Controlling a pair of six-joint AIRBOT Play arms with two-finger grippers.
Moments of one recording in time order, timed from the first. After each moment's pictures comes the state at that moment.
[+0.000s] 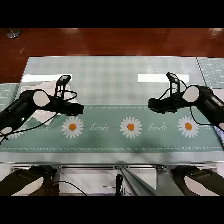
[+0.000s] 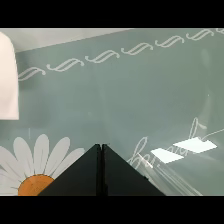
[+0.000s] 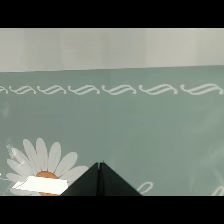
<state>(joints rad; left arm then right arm) -0.29 -1.15 0.80 1.21 -0.92 -1.51 0.19 -1.17 0.85 -1.25 0.96 1.74</state>
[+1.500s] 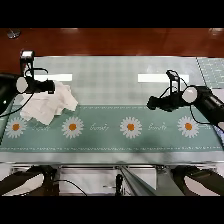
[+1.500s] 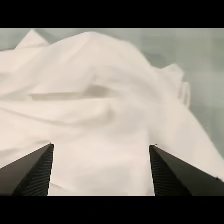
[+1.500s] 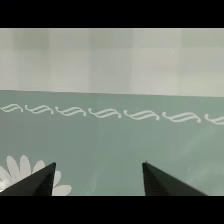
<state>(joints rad) -0.04 -1.23 0.98 1.77 -0.81 -1.76 0.19 -1.18 0.85 -1.31 0.89 1.70</state>
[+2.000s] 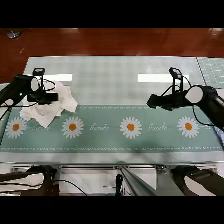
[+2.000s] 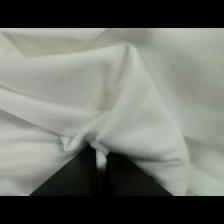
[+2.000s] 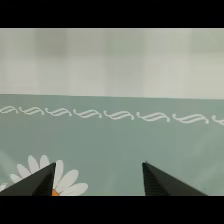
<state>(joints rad) -0.01 -1.47 1.04 1.73 -0.99 -1.74 0.19 -1.10 0.85 -1.28 0.89 1.71</state>
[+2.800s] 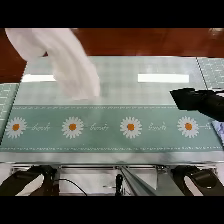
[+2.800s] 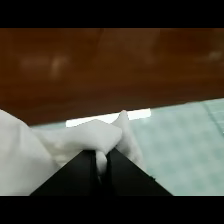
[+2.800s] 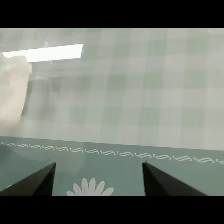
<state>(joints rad) -0.12 -1.03 1.72 1.13 -1.03 -1.51 0.19 -0.51 0.85 -1.35 0.97 1.77</state>
